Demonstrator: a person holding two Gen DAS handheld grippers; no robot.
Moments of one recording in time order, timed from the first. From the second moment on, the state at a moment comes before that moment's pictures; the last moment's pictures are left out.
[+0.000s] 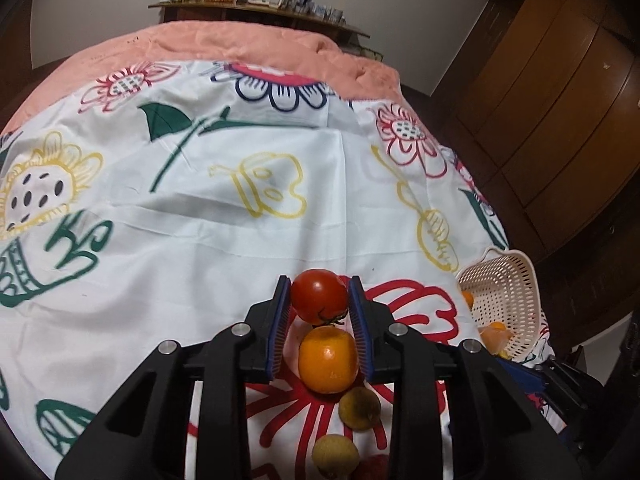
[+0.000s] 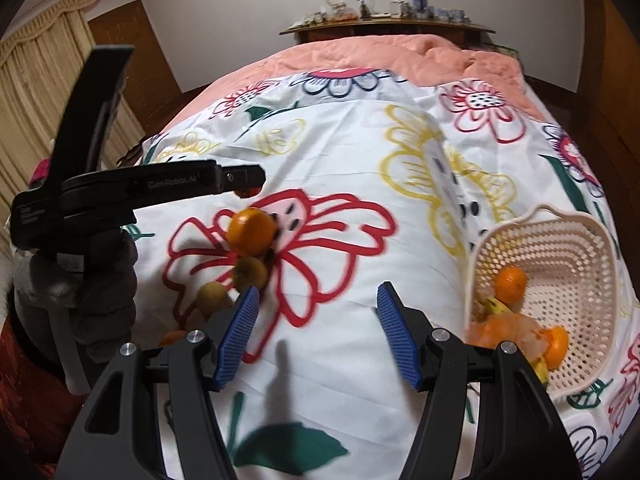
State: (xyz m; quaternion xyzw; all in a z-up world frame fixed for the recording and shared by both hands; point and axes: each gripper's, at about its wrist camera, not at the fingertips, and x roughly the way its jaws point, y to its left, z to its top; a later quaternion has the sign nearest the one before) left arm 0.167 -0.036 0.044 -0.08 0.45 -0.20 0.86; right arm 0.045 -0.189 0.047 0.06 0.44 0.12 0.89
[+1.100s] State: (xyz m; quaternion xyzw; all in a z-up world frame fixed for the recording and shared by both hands) left arm 0.141 0.028 0.059 -0.05 0.39 -0.10 0.91; right arm 0.132 -0.107 0.016 0.00 0.51 0.14 0.85
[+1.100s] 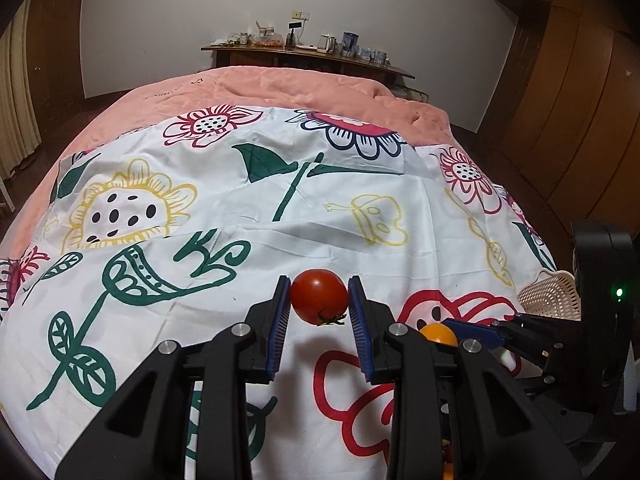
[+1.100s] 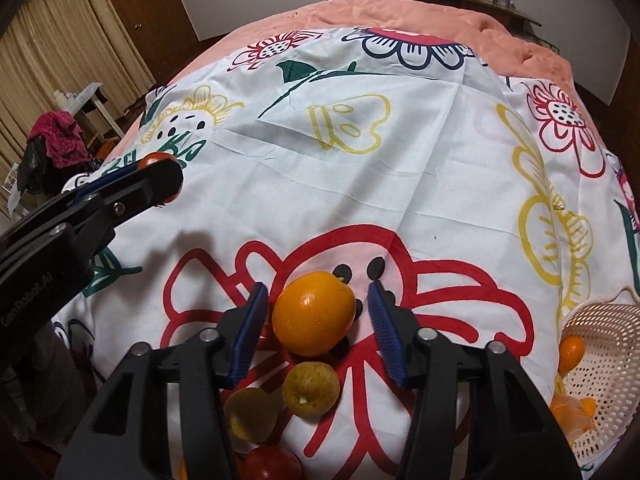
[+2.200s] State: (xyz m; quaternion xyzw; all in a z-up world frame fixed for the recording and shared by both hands) left arm 0.118 -0.004 0.062 0.00 0.38 -0.12 0.92; right arm 0.085 -0.183 0.057 0.07 0.43 0.09 0.90
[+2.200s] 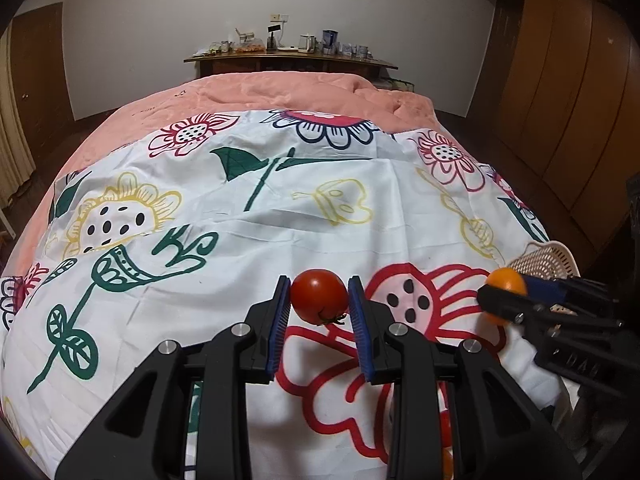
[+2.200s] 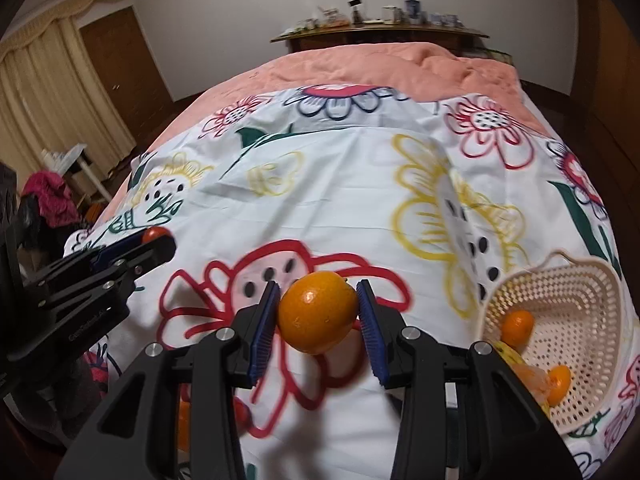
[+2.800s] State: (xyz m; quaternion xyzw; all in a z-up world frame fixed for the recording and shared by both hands) left arm 0.104 -0.042 0.063 0.03 0.39 -0.14 0.91; right arm 0.046 -0.297 0.051 0.15 0.41 -0.01 0.90
